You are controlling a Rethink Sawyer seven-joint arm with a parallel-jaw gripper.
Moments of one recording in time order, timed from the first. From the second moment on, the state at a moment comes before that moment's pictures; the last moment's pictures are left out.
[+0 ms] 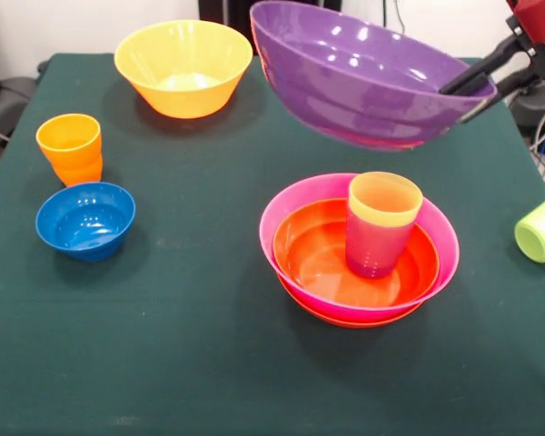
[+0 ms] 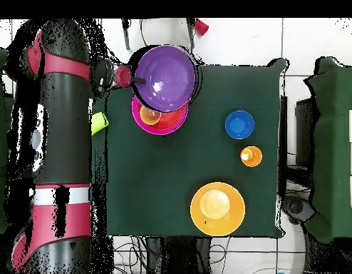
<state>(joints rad) 0.26 -0.01 -0.81 0.32 0.02 1.45 2.07</state>
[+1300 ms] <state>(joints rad) 0.24 0.02 -0.81 0.27 0.19 1.45 2.15</state>
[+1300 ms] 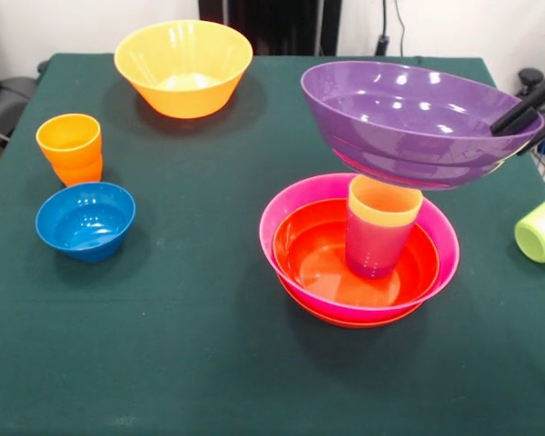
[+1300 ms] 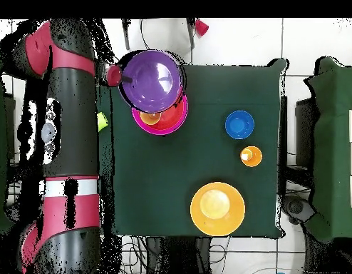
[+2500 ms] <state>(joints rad) 0.20 0.02 -0.81 0.26 0.20 1.37 2.17</state>
